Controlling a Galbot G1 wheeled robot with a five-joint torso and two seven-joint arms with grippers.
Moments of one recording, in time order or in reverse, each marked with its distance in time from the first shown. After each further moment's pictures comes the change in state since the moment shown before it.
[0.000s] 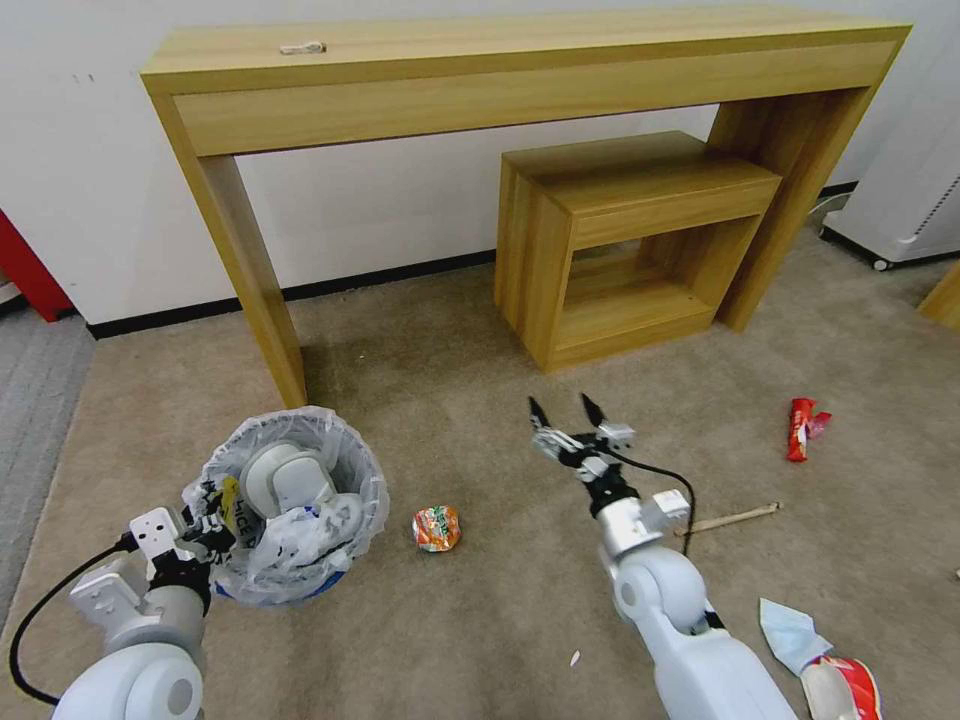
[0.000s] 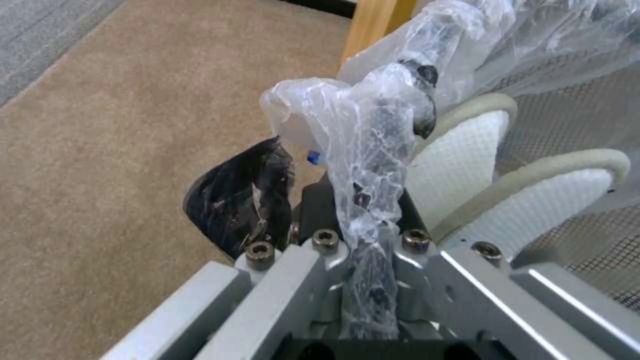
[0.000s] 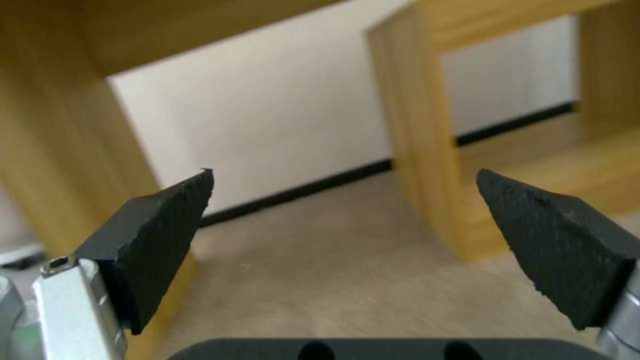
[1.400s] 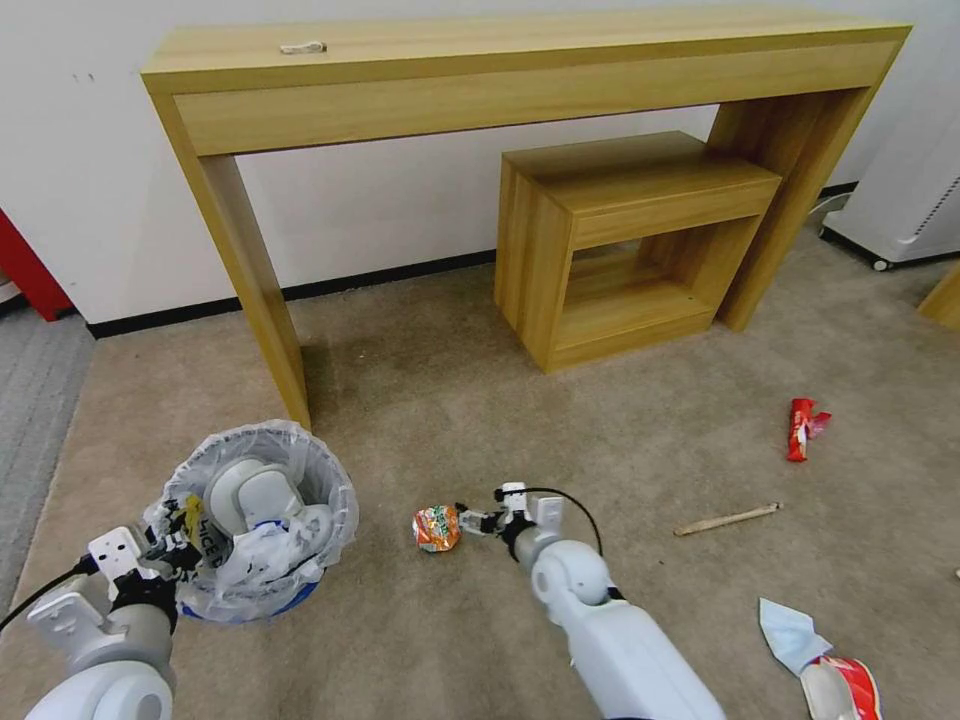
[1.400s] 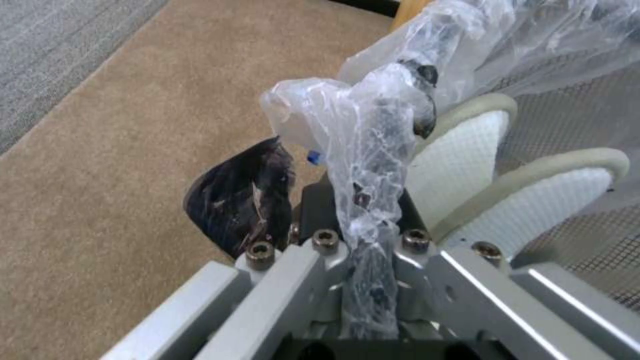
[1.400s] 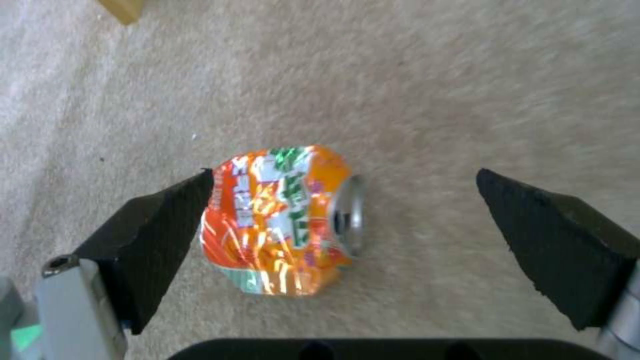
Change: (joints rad) left arm 0.031 -0.027 -0.057 -0.003 0.005 0.000 -0.008; right arm 0.309 0.188 -0.270 -0.542 0.003 -0.544 0.065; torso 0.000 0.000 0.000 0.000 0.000
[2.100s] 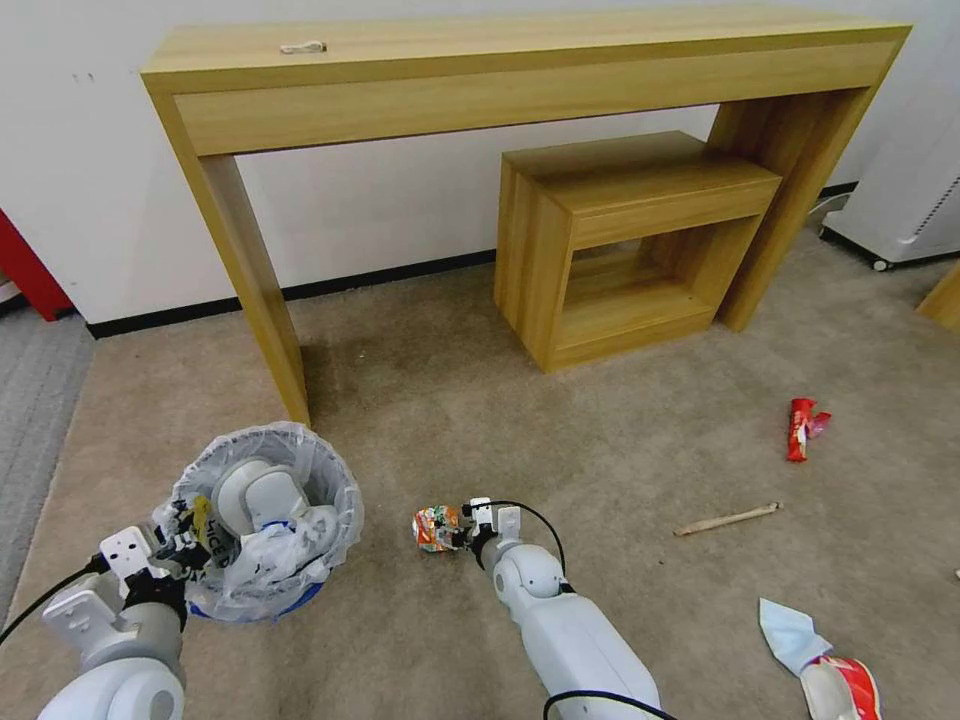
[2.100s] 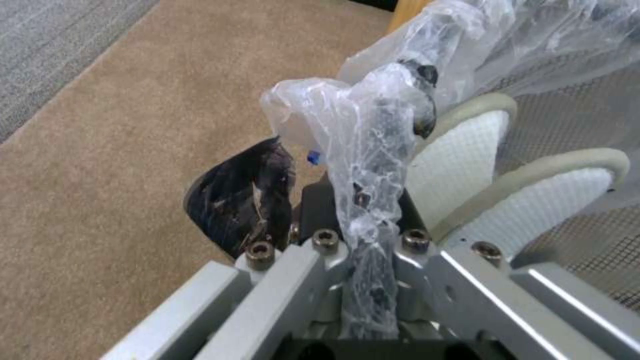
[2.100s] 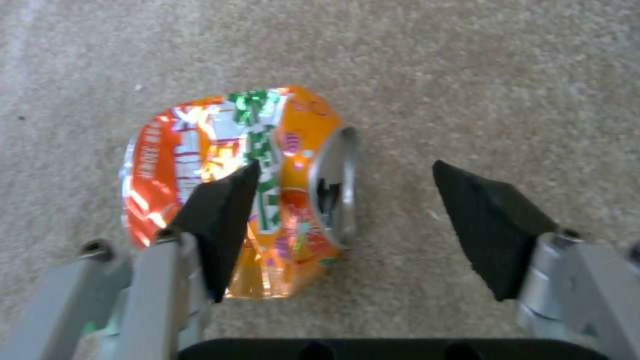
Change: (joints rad) left arm -0.015 -0.006 0.016 0.020 0.017 -0.003 0.000; right arm 0.069 0.090 0.042 -0.218 -0.122 0.038 -0.029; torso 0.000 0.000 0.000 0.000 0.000
